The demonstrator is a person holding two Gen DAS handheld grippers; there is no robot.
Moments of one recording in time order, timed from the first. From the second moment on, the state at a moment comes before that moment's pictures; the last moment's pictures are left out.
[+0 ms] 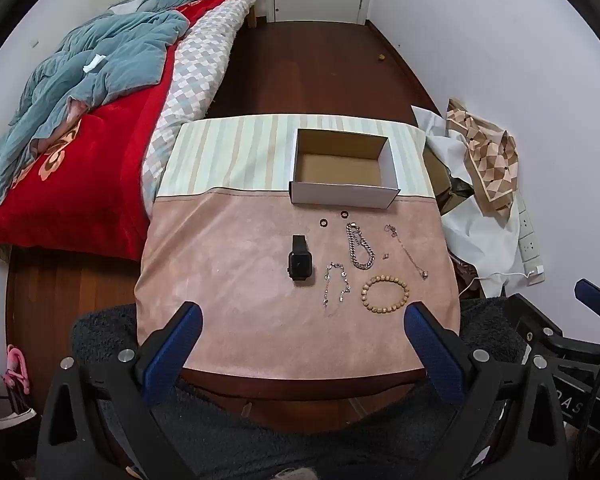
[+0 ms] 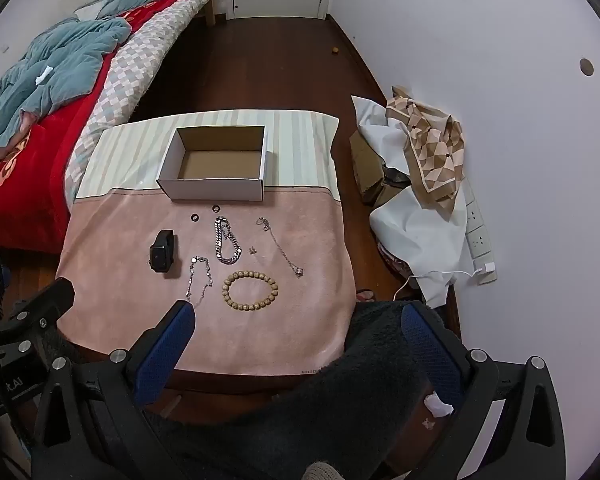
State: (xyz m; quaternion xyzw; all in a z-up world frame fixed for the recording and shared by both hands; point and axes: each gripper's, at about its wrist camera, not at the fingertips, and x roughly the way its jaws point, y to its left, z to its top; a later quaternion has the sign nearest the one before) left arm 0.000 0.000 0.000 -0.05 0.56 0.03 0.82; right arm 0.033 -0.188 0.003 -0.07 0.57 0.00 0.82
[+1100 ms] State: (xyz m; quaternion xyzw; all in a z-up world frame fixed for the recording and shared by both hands) left arm -0.005 -0.004 -0.005 -0.05 0.57 0.03 0.82; right arm 0.028 -0.194 0.012 -0.07 0.56 -0.01 0.82
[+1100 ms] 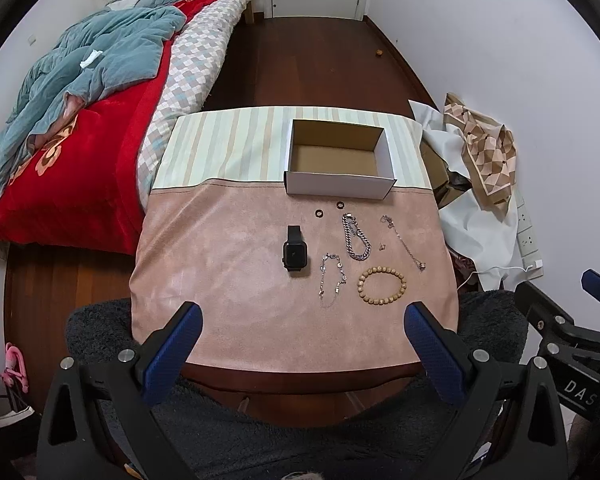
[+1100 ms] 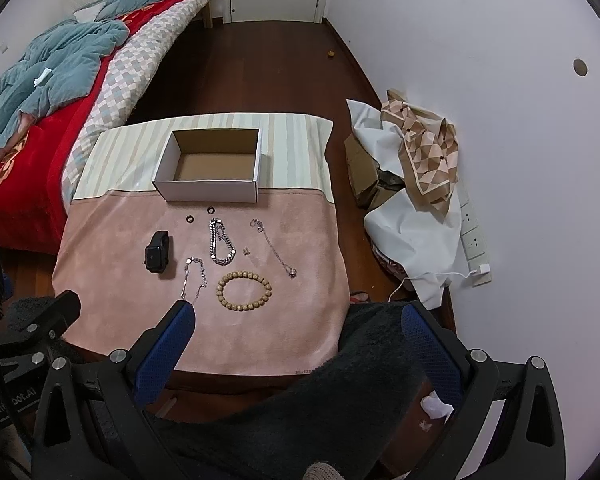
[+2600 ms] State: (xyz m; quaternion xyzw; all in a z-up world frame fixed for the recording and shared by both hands) left arm -0.007 -0.006 0.005 -0.04 0.56 0.03 0.83; right arm 0.022 -0.201 0.019 -0.06 0.55 -0.01 0.83
